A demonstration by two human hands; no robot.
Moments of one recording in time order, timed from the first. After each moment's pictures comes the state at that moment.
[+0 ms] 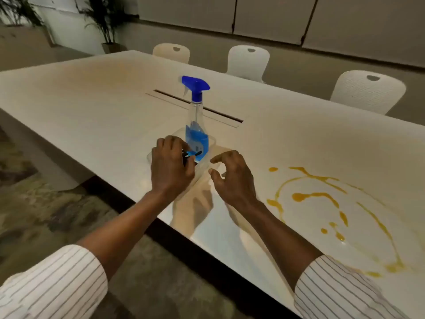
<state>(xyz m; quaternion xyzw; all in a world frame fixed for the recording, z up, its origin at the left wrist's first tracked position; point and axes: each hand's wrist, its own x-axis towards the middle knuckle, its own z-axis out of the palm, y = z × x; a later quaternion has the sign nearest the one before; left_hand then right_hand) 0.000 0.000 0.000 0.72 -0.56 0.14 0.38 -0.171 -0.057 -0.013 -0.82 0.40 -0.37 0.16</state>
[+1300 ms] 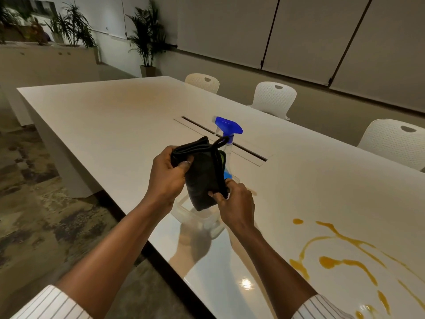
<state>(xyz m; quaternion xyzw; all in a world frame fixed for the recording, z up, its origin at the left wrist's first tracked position) 0.053 -0.010 0.070 0.63 -0.31 -0.20 0.69 -0.094 -0.105 0.000 -0.79 0.47 -0.32 0.24</state>
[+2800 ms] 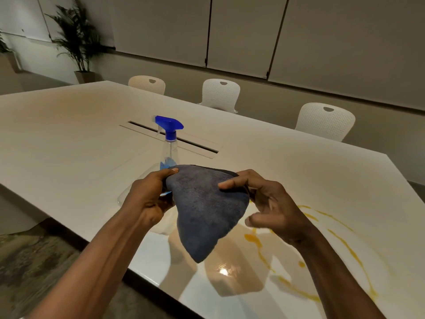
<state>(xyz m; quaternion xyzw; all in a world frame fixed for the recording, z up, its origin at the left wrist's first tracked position) -0.028 -0.009 0.092 0.54 -0.12 -0.51 0.66 -0.290 -0.051 0.111 -0.81 0.20 -0.32 0.46</state>
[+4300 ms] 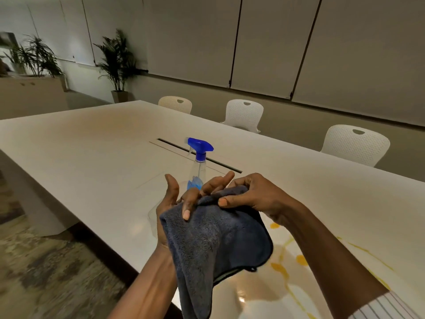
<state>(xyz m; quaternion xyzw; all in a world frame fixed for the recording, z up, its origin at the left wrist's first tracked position) -0.040 0.011 0.092 -0.06 -0.32 -0.69 0.65 -0.197 -0.105 0.144 -0.78 0.34 -0.18 0.49</state>
